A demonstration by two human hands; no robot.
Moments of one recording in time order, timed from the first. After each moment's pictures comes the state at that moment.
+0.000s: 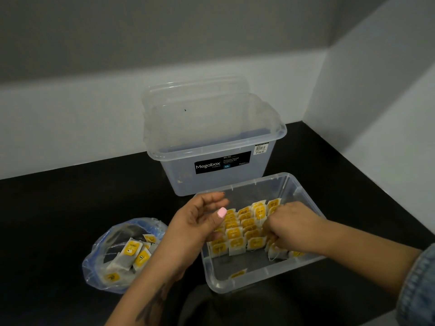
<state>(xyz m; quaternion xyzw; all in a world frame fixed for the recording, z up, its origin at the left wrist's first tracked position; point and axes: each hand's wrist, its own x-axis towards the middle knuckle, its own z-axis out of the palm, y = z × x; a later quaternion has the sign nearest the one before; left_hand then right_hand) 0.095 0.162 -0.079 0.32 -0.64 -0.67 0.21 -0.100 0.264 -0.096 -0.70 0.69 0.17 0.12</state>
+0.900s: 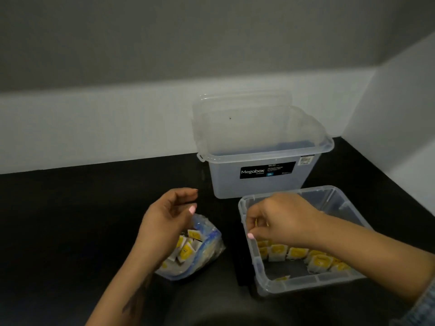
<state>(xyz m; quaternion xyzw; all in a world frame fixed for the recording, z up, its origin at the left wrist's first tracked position) 0.188 0.110 -0.060 0.43 -0.68 -0.52 0.28 -0.021 0.204 -0.044 -0.72 0.68 -0.01 0.13</state>
